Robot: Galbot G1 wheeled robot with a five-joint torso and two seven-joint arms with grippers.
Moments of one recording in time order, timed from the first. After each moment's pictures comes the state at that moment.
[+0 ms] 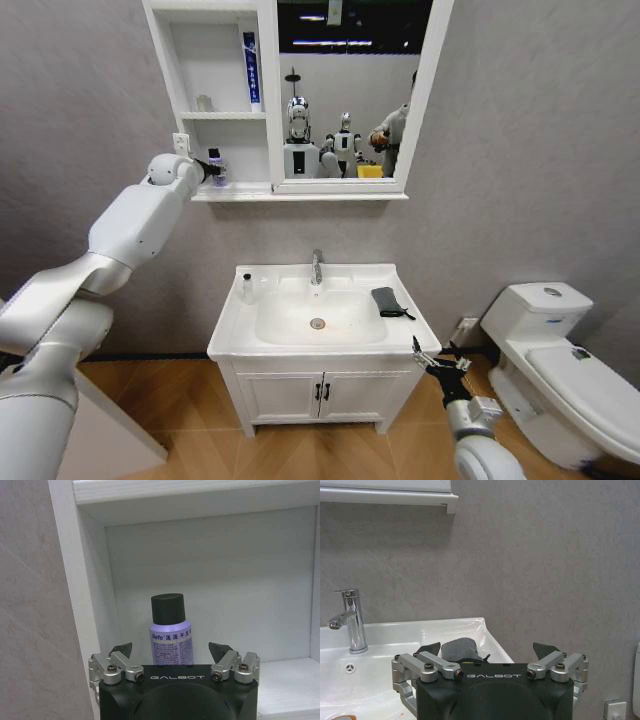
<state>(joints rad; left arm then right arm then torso) -0.34 -1.00 0.32 -0.94 -0.96 0.54 -0.15 -1.67 1.09 0.59 2.00 0.48 0.15 0.29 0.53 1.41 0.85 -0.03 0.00</state>
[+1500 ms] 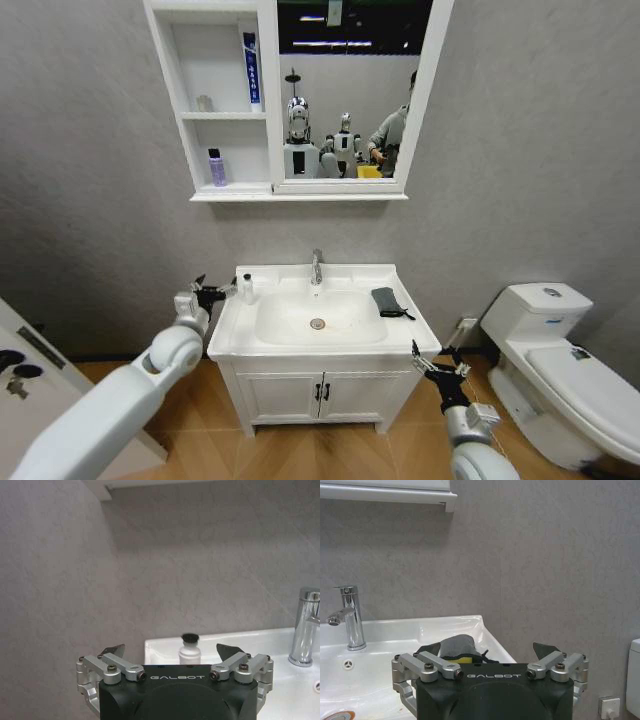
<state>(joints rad) 0.94 -0.82 -0.08 -1.80 -0.74 0.15 -0.46 -1.69 1.12 0.59 2.00 0.44 0.16 0.30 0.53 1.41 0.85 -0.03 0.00</state>
